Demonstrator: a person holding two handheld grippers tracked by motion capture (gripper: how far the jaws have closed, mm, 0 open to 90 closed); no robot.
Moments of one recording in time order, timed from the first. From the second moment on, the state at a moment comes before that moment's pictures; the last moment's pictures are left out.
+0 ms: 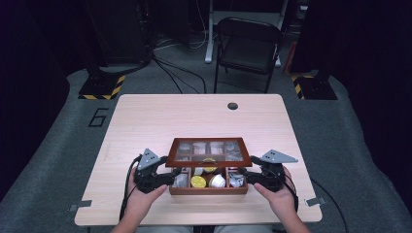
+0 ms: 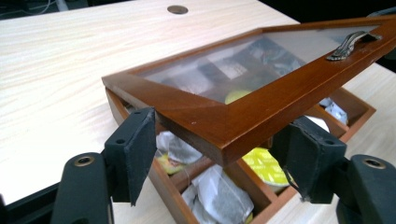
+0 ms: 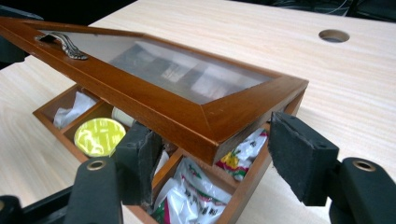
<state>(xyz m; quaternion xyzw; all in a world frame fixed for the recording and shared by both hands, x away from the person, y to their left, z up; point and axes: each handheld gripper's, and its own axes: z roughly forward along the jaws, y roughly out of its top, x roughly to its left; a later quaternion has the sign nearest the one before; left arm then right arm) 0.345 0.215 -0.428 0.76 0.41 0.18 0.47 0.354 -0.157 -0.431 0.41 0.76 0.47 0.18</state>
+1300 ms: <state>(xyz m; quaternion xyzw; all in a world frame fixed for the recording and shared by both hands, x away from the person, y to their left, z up) 0.409 0.207 -0.392 0.73 0.43 0.20 0.49 0.409 -0.138 -0.381 0.39 0.75 0.49 0.21</state>
